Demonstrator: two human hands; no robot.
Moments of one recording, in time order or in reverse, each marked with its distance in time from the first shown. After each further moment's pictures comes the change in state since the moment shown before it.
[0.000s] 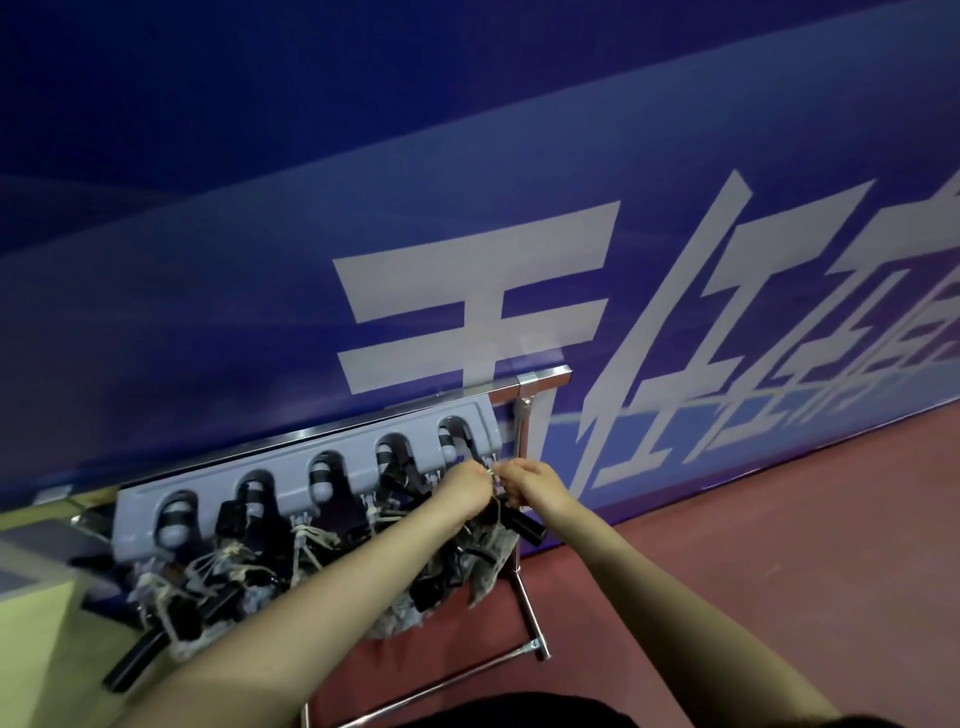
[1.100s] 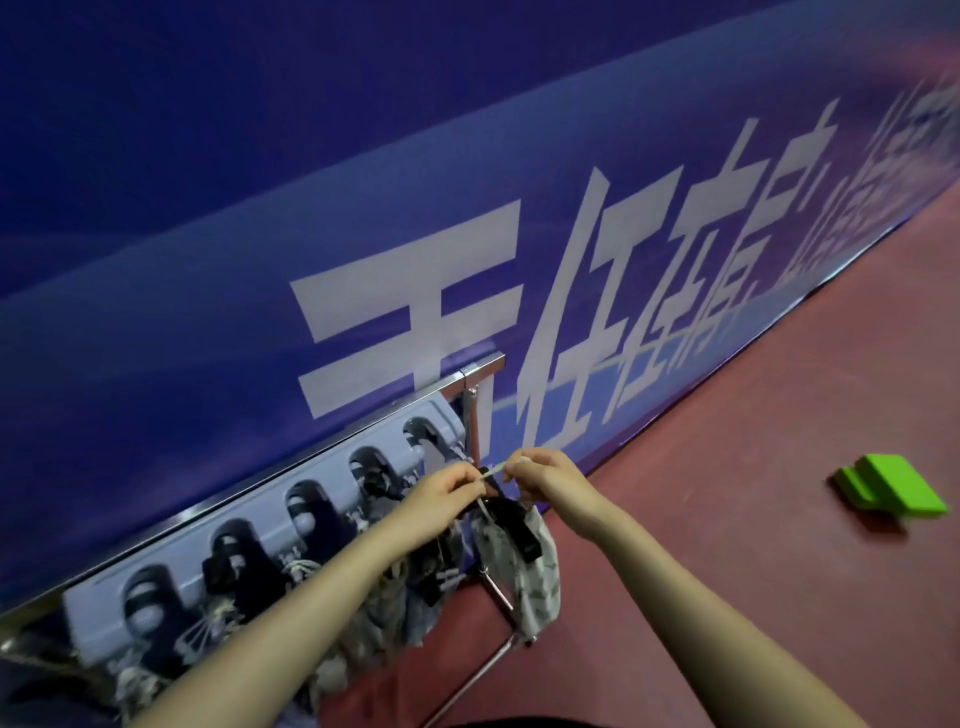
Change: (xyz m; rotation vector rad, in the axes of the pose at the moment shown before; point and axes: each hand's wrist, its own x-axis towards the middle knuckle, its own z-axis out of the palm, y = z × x) left_hand -0.036 -0.040 -0.037 0.028 -0.318 0.643; right_hand -0.128 -0.034 0.008 -0.019 0.209 -0.148
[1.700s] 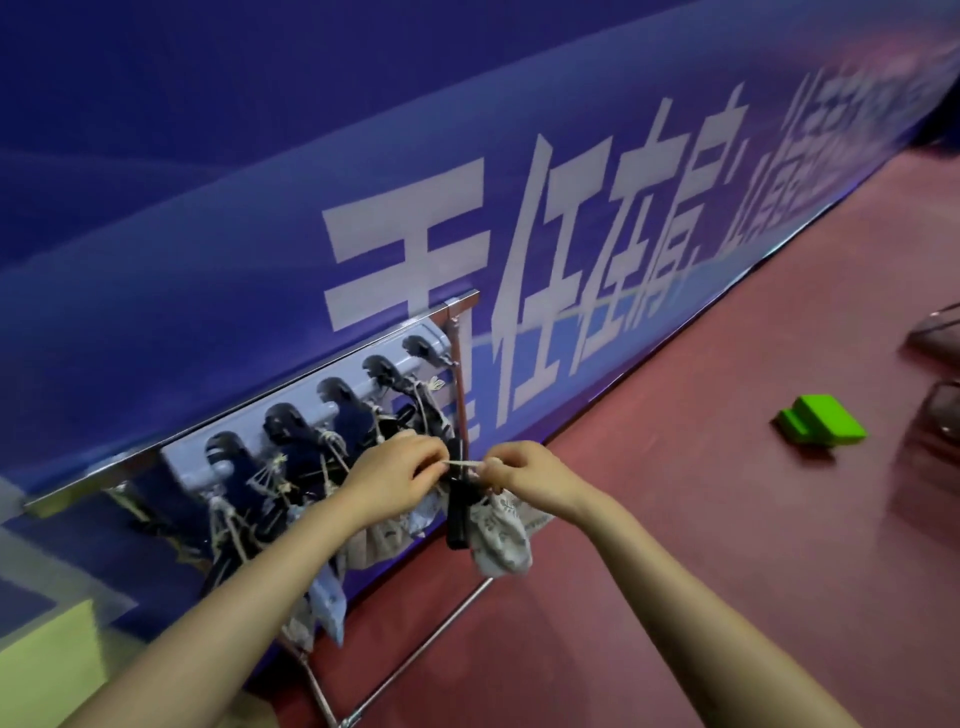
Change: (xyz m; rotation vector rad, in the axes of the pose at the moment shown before) left_hand -0.178 0.010 0.010 0.705 0.064 0.326; right_hand -0.187 0.009 0.074 -0.388 -0.013 -0.066
